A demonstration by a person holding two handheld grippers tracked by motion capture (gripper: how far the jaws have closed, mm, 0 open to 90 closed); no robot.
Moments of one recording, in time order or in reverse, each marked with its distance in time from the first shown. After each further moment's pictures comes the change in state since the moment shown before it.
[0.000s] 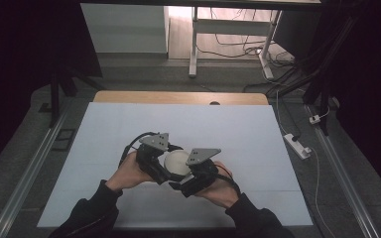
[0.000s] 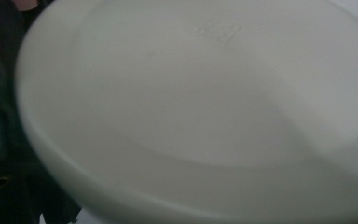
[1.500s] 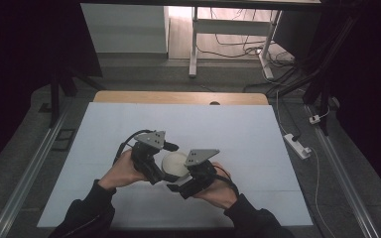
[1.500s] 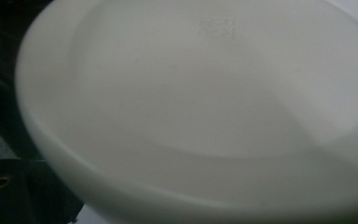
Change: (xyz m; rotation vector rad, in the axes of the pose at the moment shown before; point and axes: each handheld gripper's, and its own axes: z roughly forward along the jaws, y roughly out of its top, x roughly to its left) left arm -0.001 0.005 -0.014 0.026 -0.037 0.027; right arm 0.005 0.002 0.002 -0.011 0.039 -0.009
